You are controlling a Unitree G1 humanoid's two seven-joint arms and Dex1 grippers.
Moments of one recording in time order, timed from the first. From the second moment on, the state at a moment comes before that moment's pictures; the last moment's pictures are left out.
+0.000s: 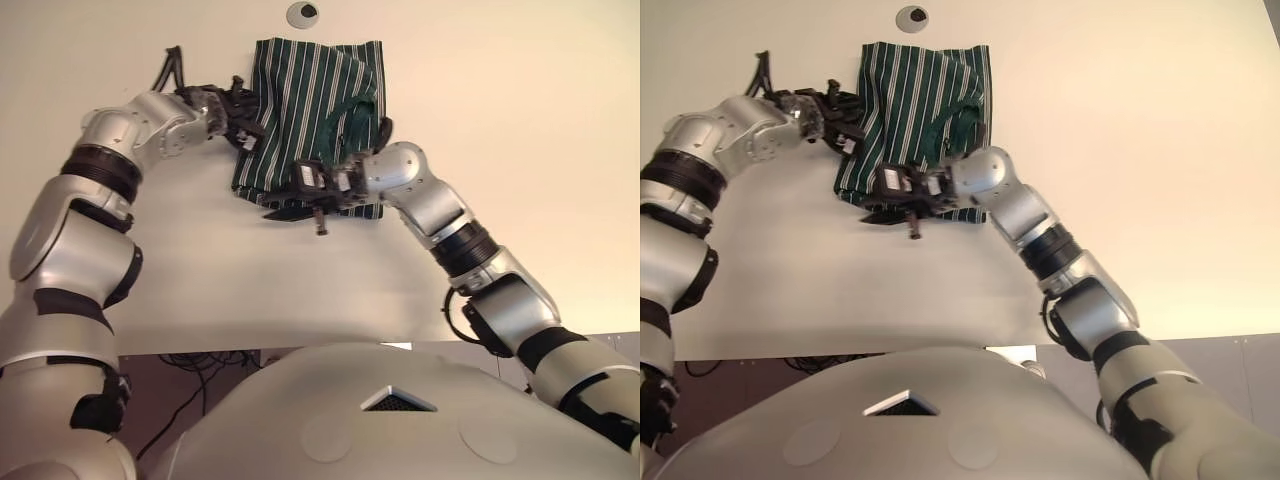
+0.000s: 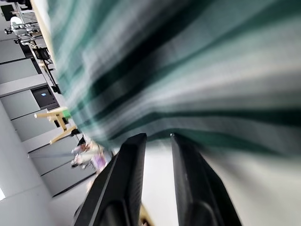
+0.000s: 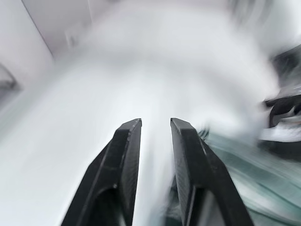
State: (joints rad) left arm -0.83 0.69 -0.78 1.03 0.92 -0.64 -0.04; right arm -0.50 -0.13 0.51 0.27 0.12 0.12 1.02
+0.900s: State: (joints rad) left arm -0.29 0.82 -0.40 0.71 0.37 -1.06 -0.45; right arm -0.27 -0.48 0.39 0.43 -0.21 -0.63 0.85
